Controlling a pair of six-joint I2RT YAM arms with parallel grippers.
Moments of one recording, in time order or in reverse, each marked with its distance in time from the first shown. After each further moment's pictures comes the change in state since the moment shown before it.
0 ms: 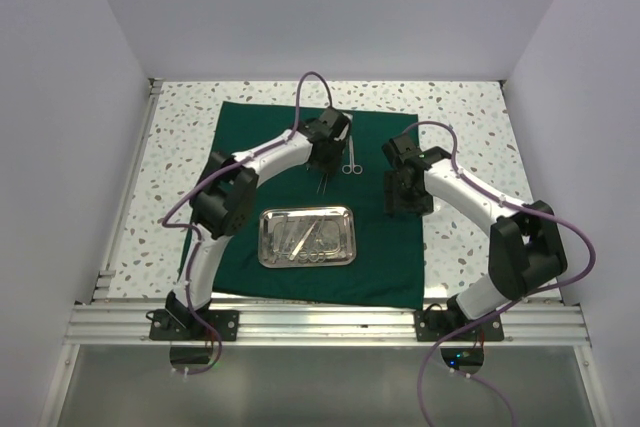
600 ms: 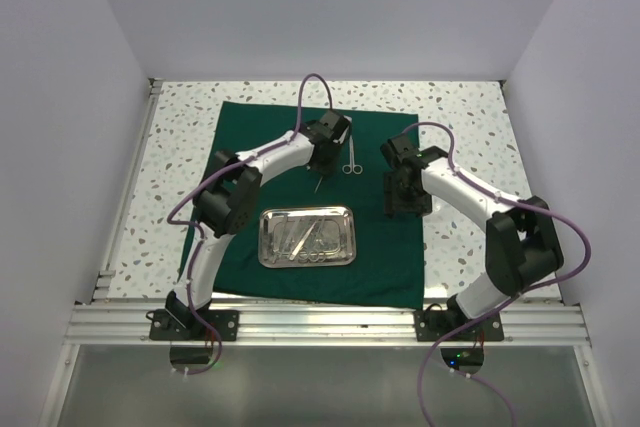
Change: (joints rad) left arm 0.000 0.034 0.006 0.002 -0.046 0.019; right arm 0.000 0.028 0.004 0.002 0.000 0.000
